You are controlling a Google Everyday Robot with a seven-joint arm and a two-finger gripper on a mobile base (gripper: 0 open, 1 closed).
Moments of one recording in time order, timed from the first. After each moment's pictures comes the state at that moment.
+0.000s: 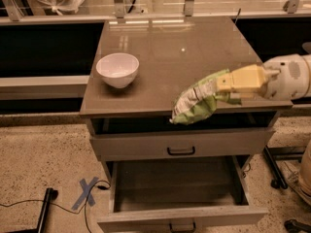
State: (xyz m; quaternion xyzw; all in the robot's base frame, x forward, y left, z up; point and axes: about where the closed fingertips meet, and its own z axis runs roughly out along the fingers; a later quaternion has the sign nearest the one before) arm 0.472 -0.144 0.939 -0.76 -0.17 -0.21 0.59
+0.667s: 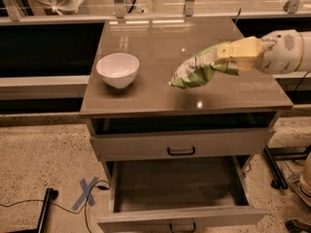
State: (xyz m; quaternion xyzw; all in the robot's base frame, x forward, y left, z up) arm 0.545 -0.157 0.965 -0.75 -0.14 -0.24 0.60
